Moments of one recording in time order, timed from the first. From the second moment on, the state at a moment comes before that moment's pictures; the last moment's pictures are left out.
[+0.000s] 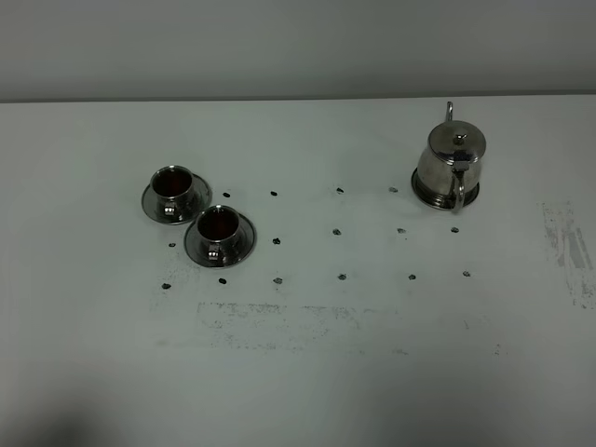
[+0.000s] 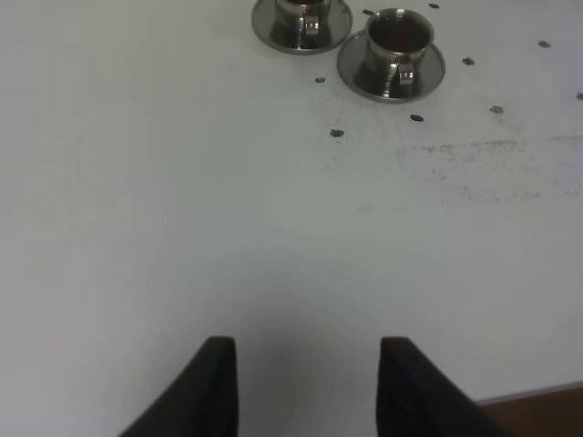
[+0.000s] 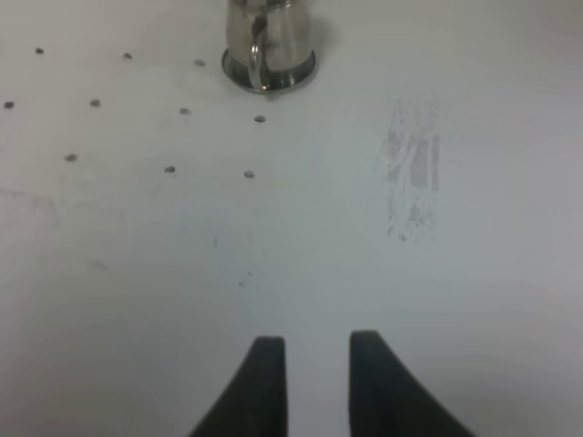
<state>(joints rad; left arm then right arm) -0.01 -0.01 -0.46 -0.13 1.07 0.11 0.00 0.02 -0.52 0.04 1.11 -0.06</state>
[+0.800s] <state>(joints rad) -0.01 -0.01 -0.46 -0.13 1.07 0.11 0.00 0.02 -0.52 0.04 1.11 -0.06</state>
